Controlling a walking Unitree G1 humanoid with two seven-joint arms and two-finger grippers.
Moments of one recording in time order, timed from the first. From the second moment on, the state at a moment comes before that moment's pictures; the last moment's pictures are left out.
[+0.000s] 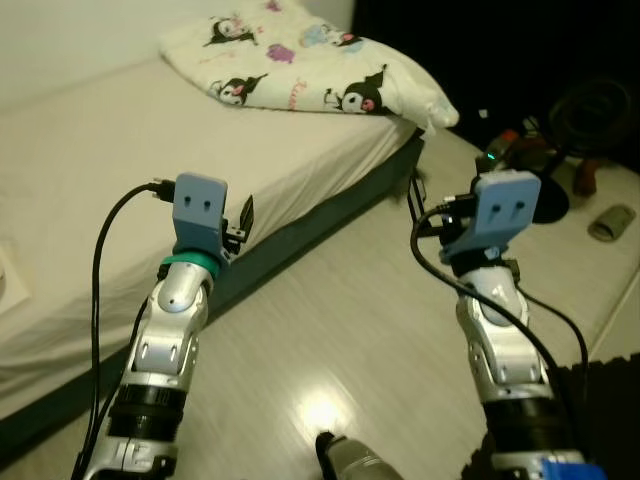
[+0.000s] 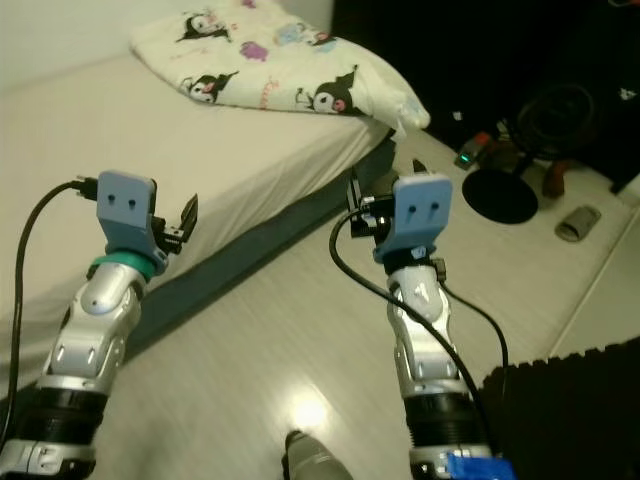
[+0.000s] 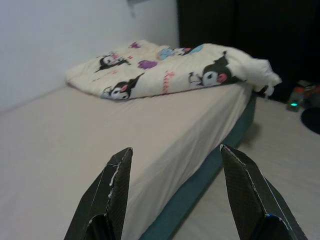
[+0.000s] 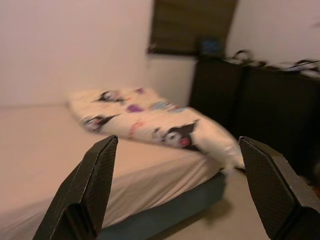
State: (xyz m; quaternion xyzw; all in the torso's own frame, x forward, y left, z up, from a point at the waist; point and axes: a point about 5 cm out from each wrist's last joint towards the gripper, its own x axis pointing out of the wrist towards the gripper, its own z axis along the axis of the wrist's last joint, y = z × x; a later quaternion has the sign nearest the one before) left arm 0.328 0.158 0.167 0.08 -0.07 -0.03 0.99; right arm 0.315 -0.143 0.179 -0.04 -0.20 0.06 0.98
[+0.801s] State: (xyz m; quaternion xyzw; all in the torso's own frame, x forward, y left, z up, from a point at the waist) left arm 0.326 0.146 0.161 0.08 -0.07 -0.04 0.99; right arm 0.308 -0.150 0.154 0.00 -0.16 0.04 0.99
